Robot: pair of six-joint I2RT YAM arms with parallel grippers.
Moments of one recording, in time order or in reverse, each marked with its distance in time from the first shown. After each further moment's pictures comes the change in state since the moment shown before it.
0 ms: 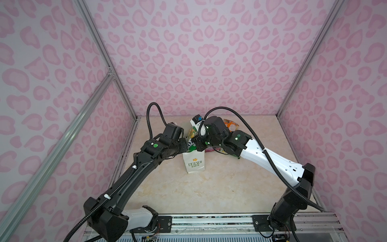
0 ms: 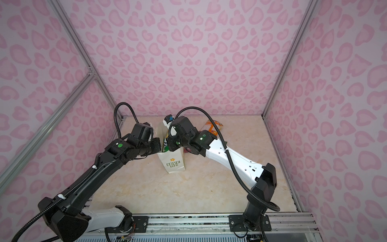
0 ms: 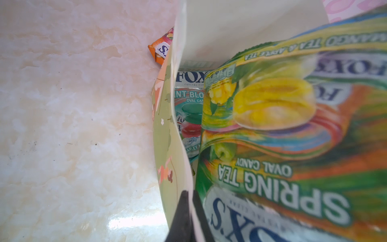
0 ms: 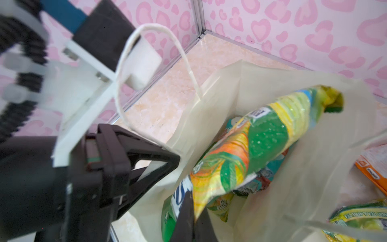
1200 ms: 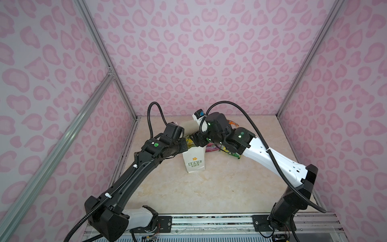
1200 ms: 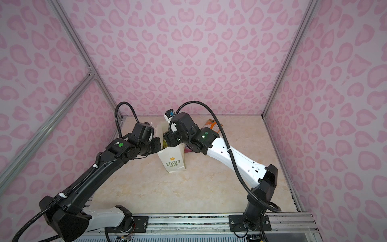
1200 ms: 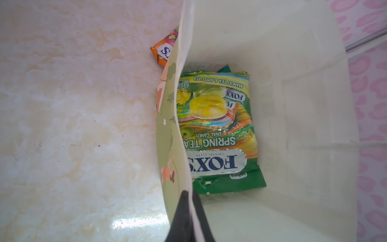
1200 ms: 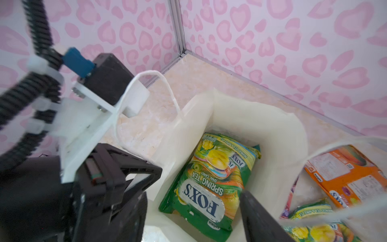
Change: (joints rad) left arm 0.000 0.014 0.010 -0.005 -0.020 0.008; right arm 0.009 -0.060 0.042 -0.021 0.159 -0.061
